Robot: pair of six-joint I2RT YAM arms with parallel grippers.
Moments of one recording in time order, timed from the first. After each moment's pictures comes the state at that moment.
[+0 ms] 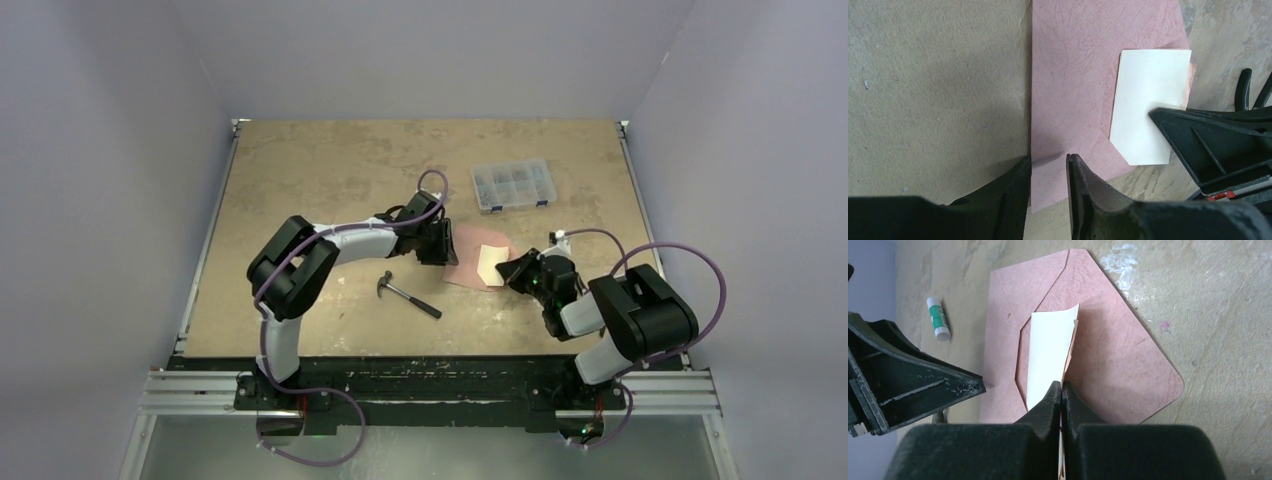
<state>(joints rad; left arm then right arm) -0.73 1.97 1.22 -0.15 0.18 -0.73 0.29 1.54 0.14 0.99 -0.09 0.84</state>
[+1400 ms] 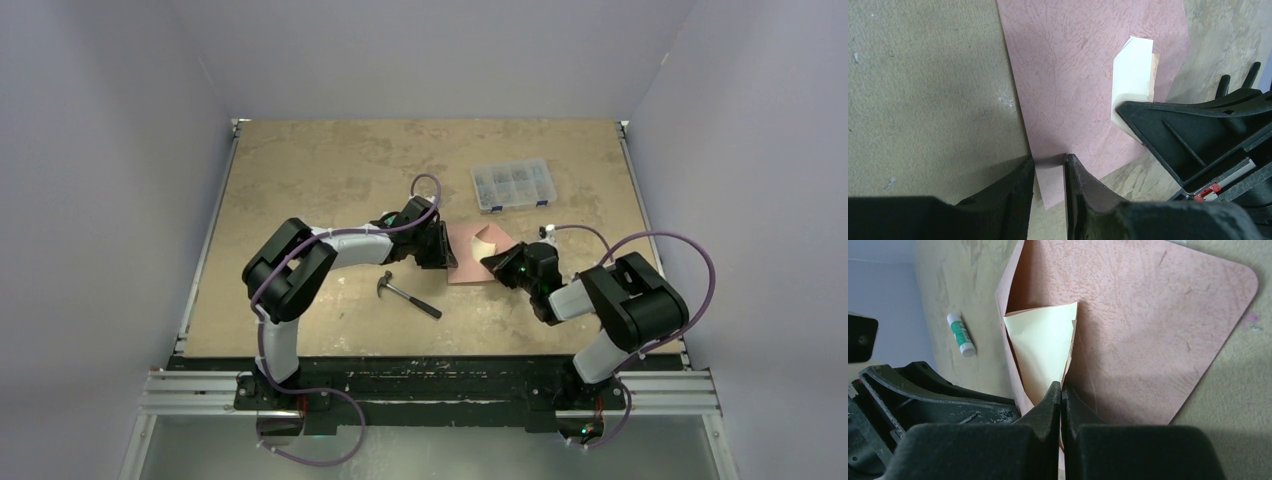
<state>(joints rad) -0.73 1.94 1.13 -0.04 0.20 -0.83 0.37 1.62 0.28 0.84 -0.06 1.12</state>
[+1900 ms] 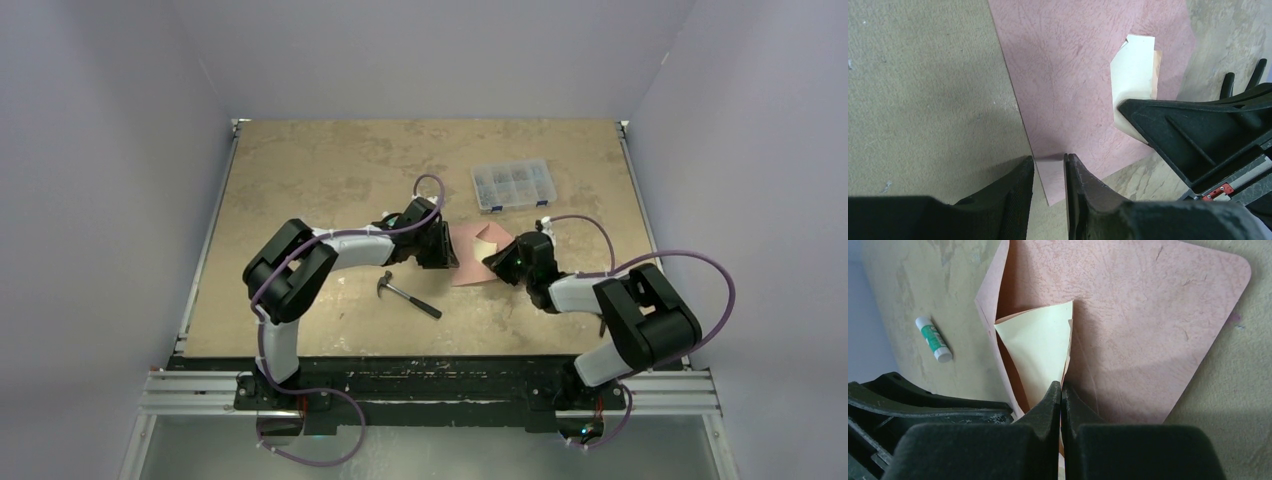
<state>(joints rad) -0.74 1.94 1.13 -0.03 0.17 -0.80 0.39 1.51 0.39 0.50 0.01 1.06</state>
